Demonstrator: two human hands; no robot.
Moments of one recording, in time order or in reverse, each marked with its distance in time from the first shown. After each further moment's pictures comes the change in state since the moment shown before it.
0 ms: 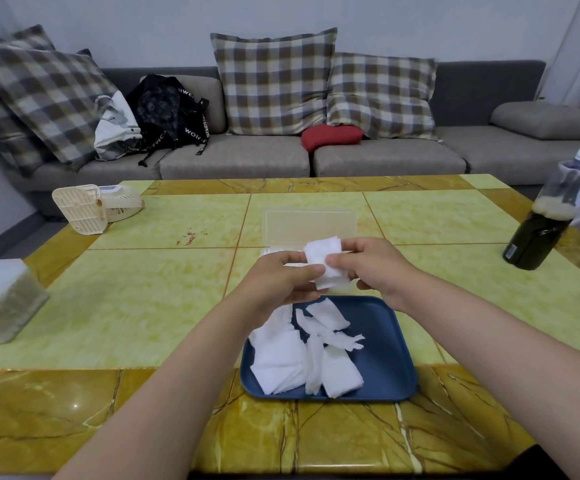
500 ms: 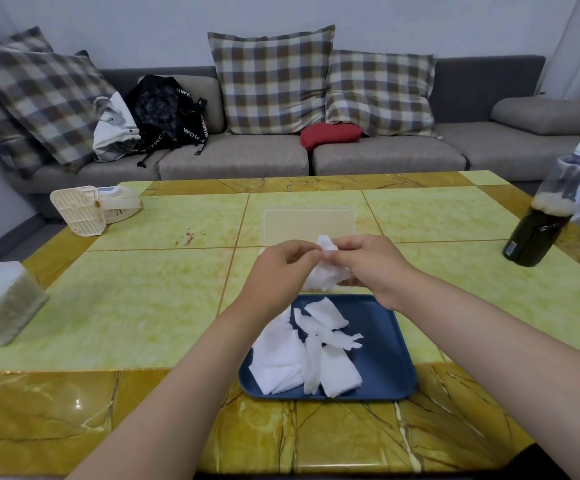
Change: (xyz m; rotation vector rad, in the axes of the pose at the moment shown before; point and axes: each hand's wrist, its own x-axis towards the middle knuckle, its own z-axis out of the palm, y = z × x) left_hand -0.001 -0.001 0.012 0.452 0.193 0.383; right_hand 0.004 0.004 0.005 0.180 0.013 0.006
